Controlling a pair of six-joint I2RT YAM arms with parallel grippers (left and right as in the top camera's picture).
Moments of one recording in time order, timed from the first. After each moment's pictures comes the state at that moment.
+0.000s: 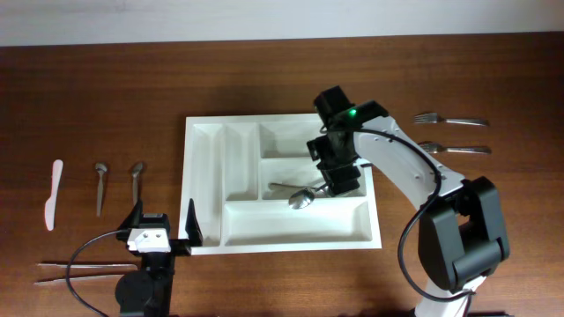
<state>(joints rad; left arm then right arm) 0.01 0.01 0.01 -0.08 0.01 0.01 0.40 1.93 1.46 -1.02 -0.18 1.60</state>
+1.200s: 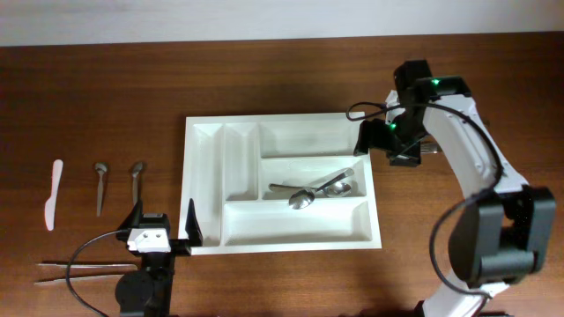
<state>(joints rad) 0.01 0.01 0.01 -0.08 0.01 0.01 0.07 1.87 1.57 -1.22 -0.27 0.22</state>
